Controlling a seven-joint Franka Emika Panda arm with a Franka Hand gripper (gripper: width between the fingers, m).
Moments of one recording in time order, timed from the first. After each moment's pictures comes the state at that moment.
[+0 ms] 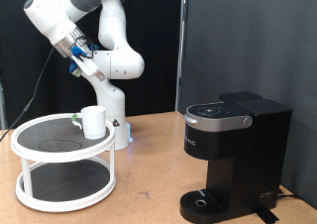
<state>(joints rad) -0.33 -0.77 -0.42 -2.70 0.33 1.67 1.84</state>
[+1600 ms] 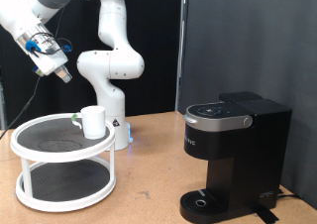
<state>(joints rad) -0.34 -0.56 -0.55 -2.53 0.33 1.77 1.75</state>
